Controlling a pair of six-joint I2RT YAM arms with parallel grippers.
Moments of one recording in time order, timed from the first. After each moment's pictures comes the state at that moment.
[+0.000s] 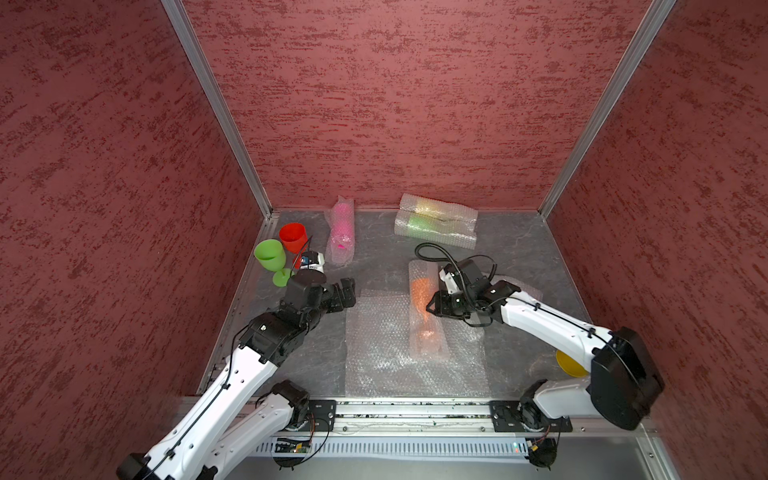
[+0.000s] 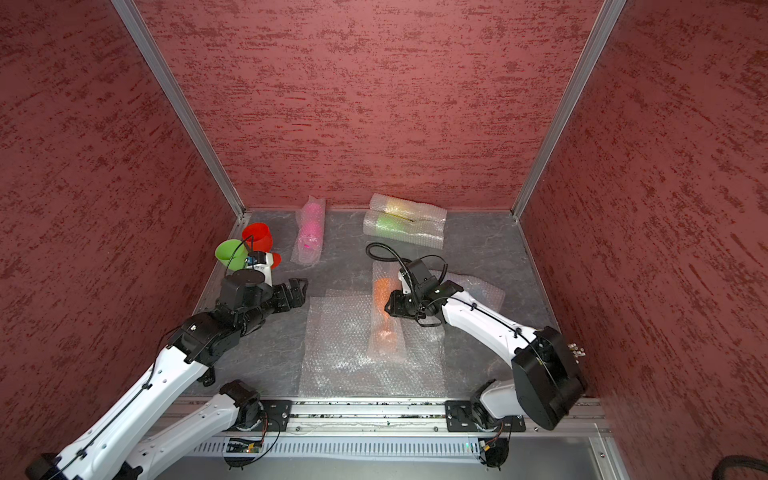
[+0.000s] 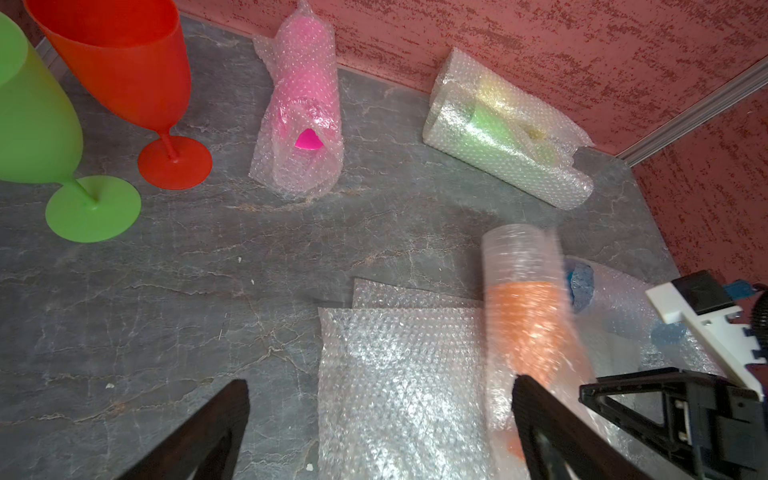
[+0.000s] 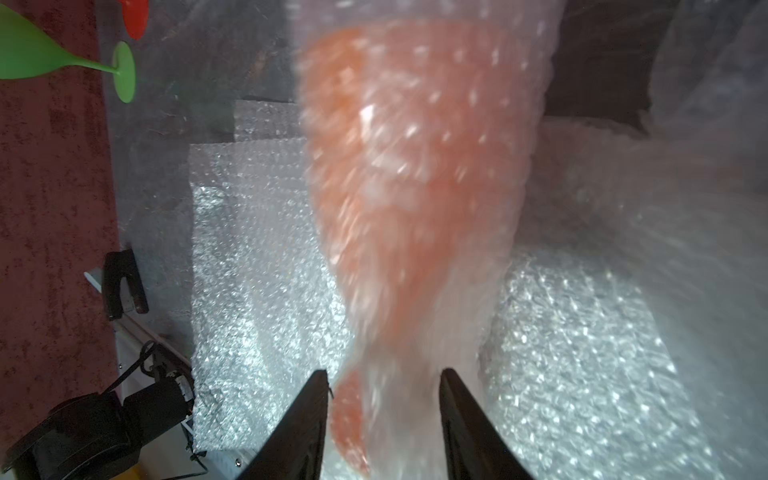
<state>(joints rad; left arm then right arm) -0.50 0.80 0.85 -0.67 -0.19 -0.55 0.62 1.42 0.91 -0.48 -0.30 0.71</state>
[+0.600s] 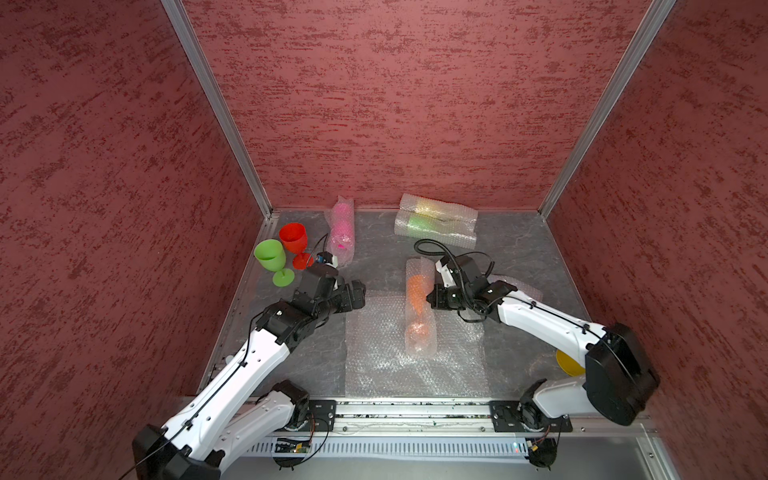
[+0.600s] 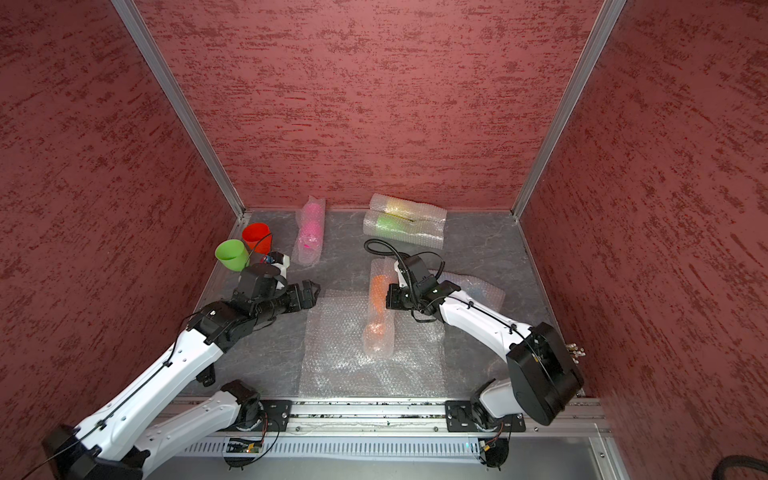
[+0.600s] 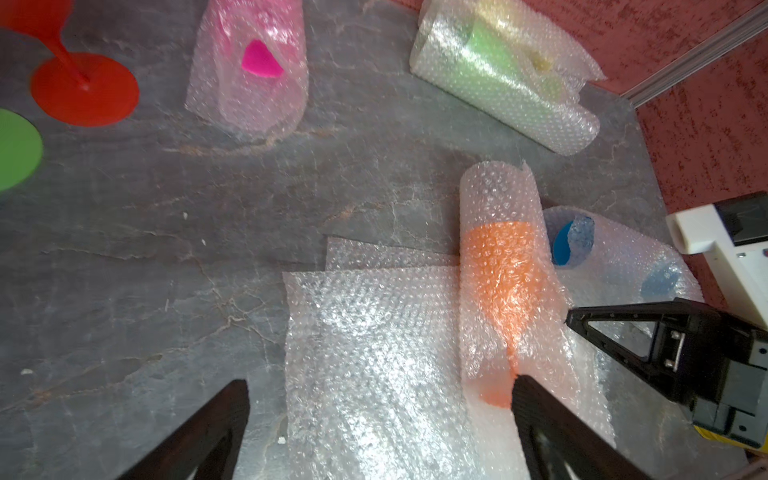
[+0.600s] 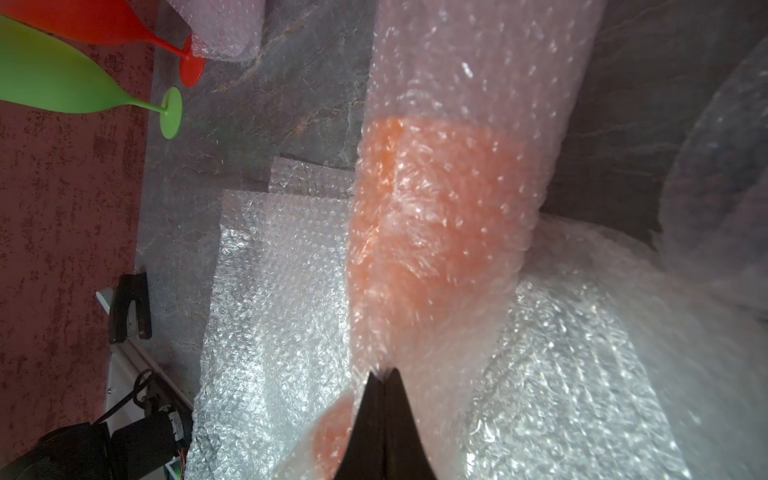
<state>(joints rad) -0.50 0.95 0.87 -0.68 -0.04 -0.59 0.62 1.42 0.91 -0.35 -0.25 0.65</state>
